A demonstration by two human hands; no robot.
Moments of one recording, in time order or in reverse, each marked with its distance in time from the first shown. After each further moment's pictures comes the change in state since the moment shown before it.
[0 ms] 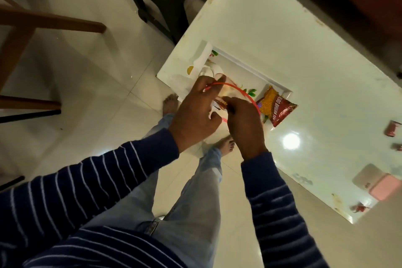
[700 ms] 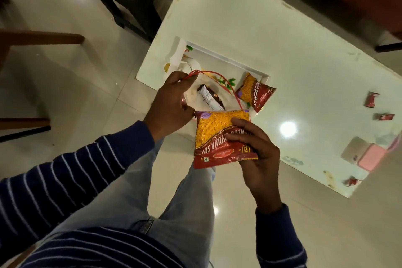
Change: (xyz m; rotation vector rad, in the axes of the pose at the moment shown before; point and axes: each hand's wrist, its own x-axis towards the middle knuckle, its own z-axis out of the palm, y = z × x) left_hand 0.003 -0.005 0.010 0.022 -0.037 0.013; right_hand -0.126 0.050 -0.031 0.481 0.304 -0.281
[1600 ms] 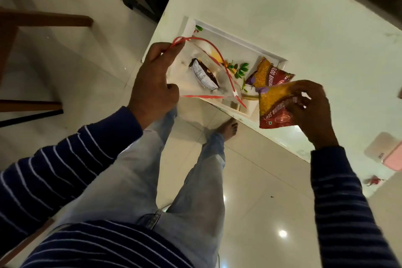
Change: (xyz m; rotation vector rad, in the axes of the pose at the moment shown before) left_hand -0.004 -0.016 -0.016 0.111 0.159 -0.059; right_hand 0.090 0.140 -0.107 -0.324 -0.012 0.188
